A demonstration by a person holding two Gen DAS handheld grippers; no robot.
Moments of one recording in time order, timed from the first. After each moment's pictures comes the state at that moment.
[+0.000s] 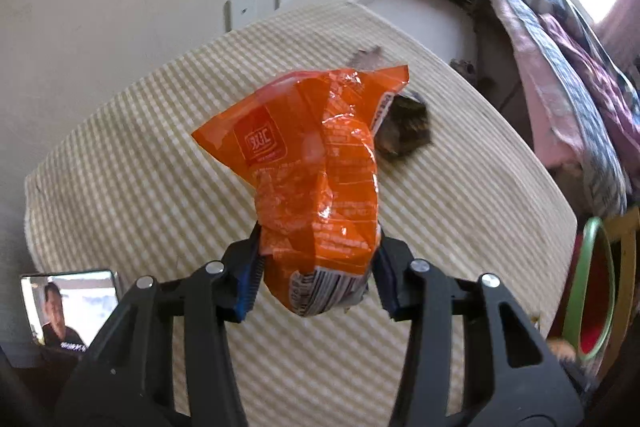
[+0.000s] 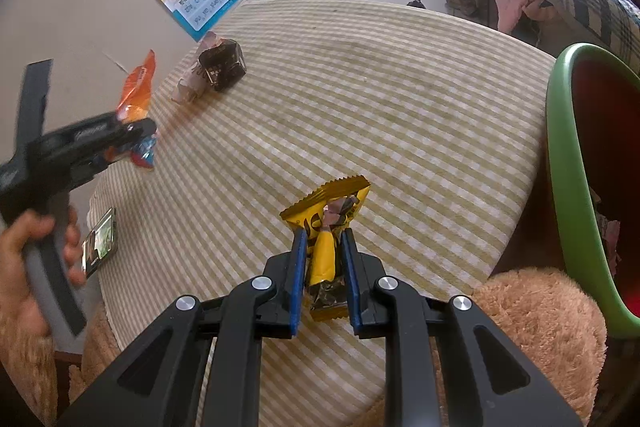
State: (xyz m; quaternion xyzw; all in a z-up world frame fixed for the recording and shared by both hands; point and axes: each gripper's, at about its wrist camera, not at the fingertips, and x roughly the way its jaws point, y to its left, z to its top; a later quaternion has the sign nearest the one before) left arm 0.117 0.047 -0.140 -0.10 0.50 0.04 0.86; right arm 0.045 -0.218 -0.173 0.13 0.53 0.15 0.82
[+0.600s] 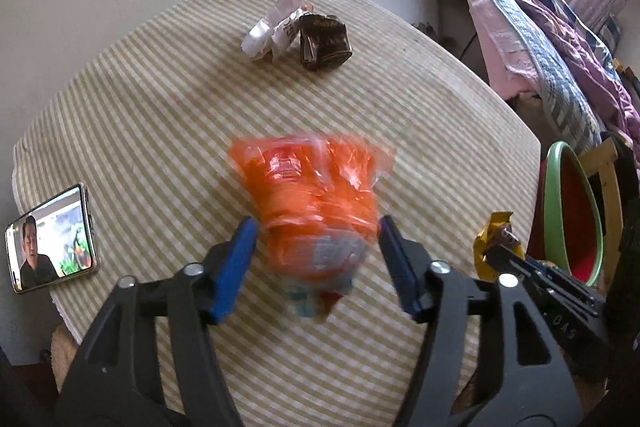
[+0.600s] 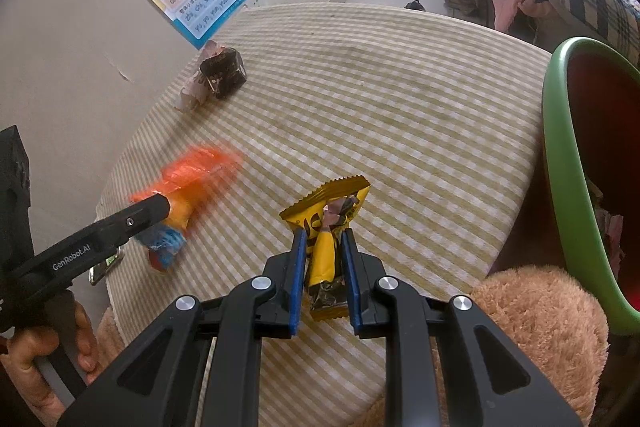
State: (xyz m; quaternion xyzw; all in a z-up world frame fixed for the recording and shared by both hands) left arm 0.063 0.005 -0.146 -0.09 0.53 -0.01 0.85; right arm 0.042 -0.226 -0.171 0.15 0.53 0.16 0.82
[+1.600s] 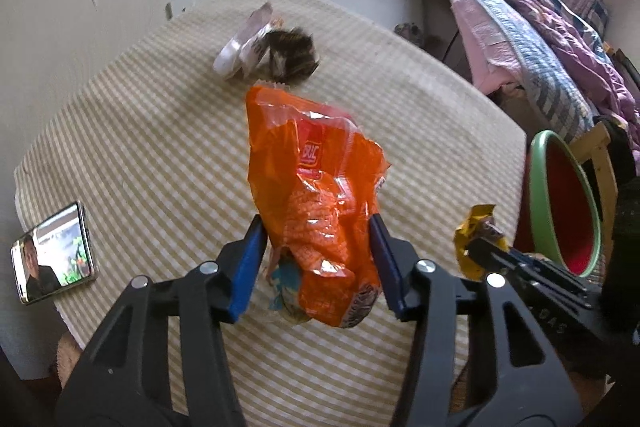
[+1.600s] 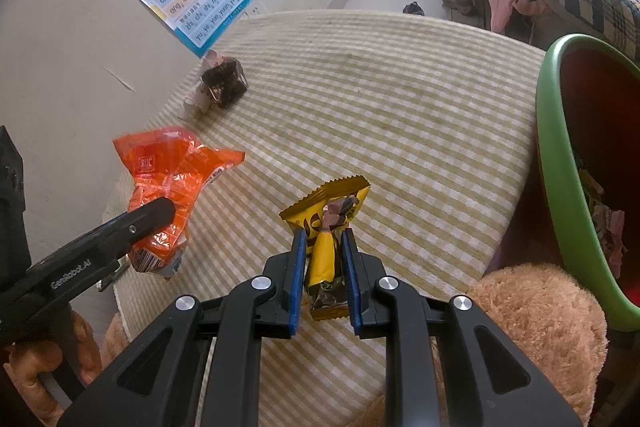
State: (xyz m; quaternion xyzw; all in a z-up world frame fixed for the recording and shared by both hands) left arm 0.057 -0.023 -0.128 -0.06 0.51 -0.04 0.86; right arm 0.039 -0.231 -0.165 0.16 0.52 0.16 0.83
